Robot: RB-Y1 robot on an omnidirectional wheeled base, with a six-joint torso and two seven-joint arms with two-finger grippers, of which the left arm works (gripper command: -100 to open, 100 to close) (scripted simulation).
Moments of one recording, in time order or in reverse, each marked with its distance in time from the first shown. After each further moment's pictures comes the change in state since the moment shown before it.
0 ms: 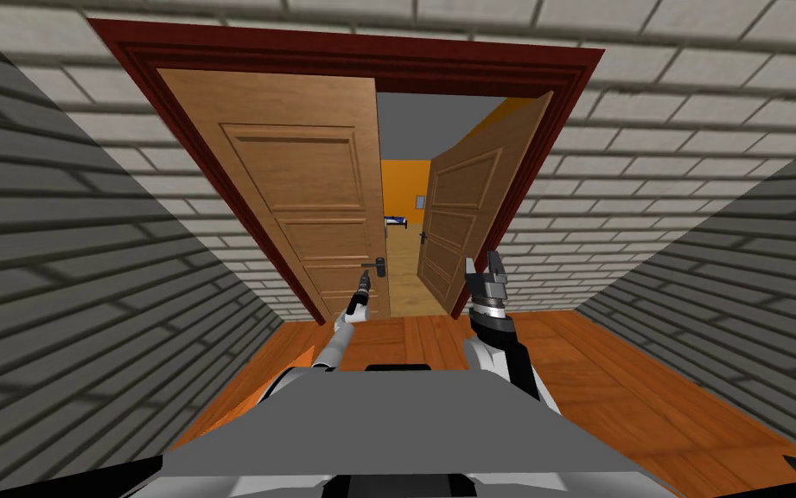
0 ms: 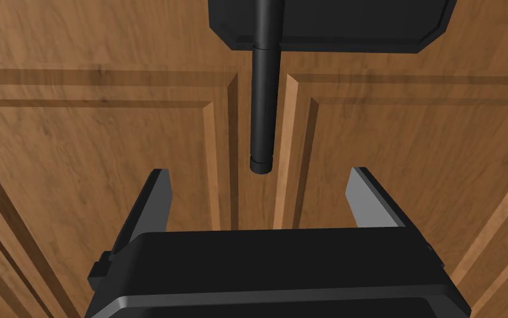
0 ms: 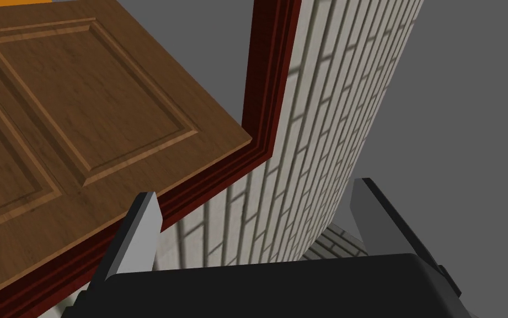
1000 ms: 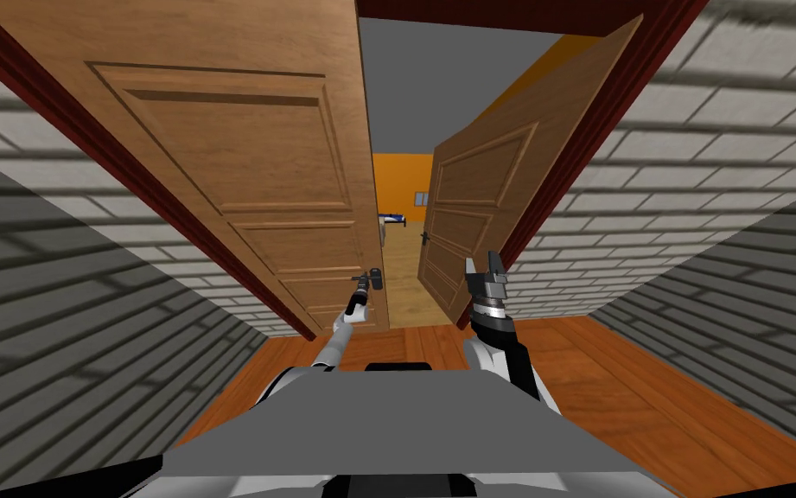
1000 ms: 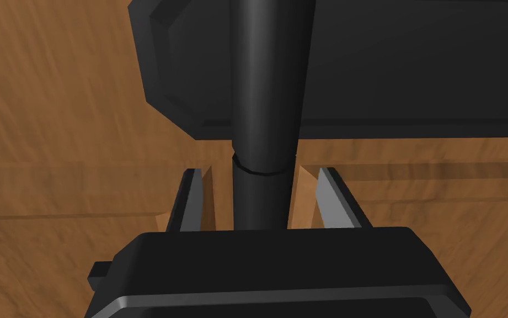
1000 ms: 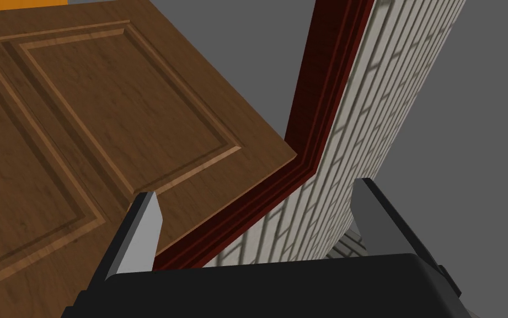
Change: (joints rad) arm -0.004 0.005 0.013 0.013 0.004 -0.017 0.003
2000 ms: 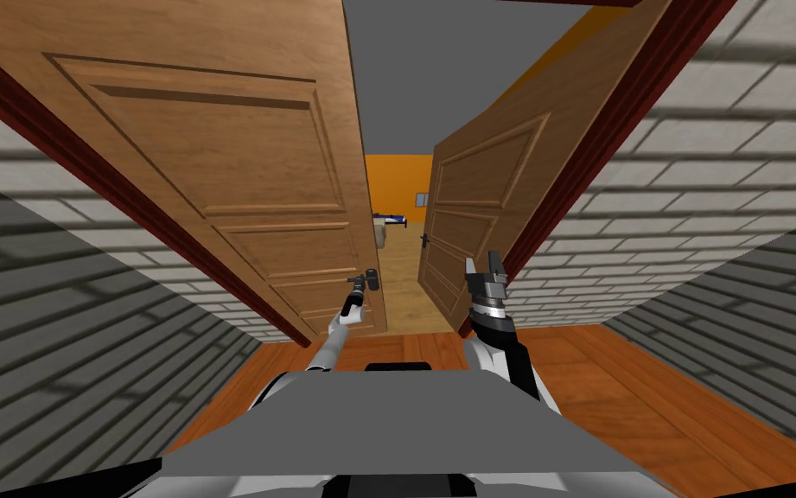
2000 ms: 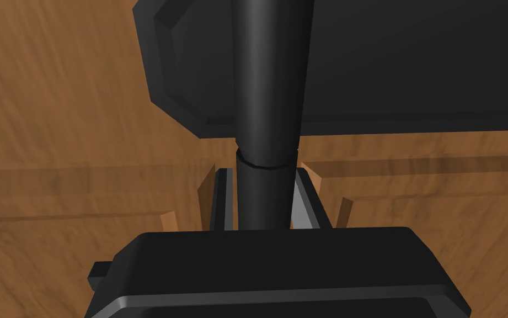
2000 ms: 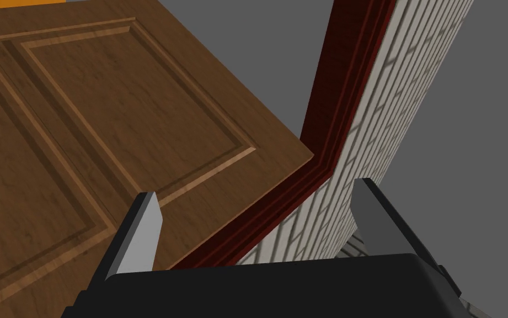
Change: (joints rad) arm 0.026 0.022 0.029 -0.031 0.009 0.025 -0.008
